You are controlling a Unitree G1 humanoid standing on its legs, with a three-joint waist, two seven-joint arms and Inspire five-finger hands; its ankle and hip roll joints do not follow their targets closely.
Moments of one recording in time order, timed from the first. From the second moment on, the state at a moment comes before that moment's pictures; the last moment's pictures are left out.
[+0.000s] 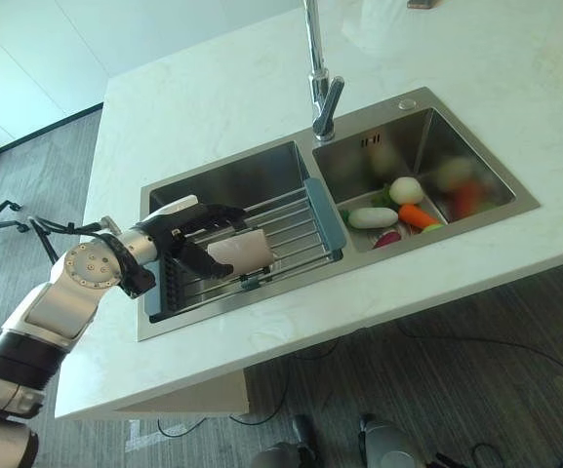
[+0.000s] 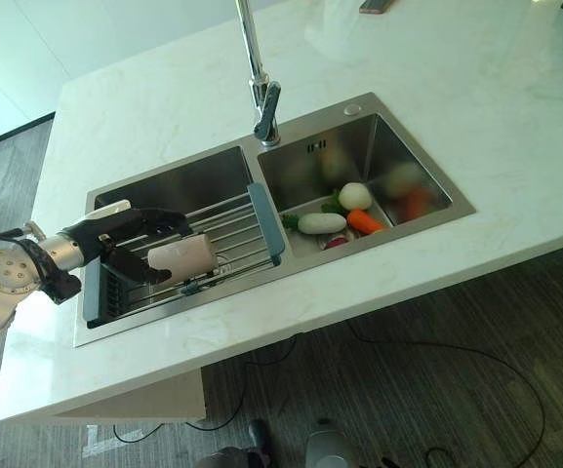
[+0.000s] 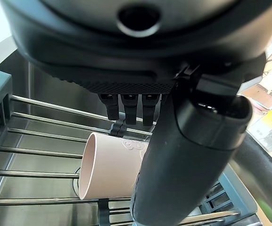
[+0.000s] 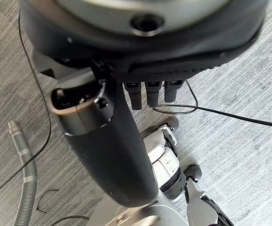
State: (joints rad) left arm -0.50 1.04 -0.31 0.14 -0.17 0.08 -0.41; right arm 0.11 -0.32 0.02 1.18 0.56 -0.03 0.13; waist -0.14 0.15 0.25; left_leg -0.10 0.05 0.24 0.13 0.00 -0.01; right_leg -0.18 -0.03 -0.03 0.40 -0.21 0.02
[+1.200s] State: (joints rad) left arm -0.50 1.04 -0.32 0.16 0.02 -0.01 -0.35; right arm 0.08 -0.36 0.02 1.06 0.56 -0.01 0.13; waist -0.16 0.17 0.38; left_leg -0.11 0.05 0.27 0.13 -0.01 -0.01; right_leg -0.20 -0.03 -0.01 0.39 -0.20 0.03
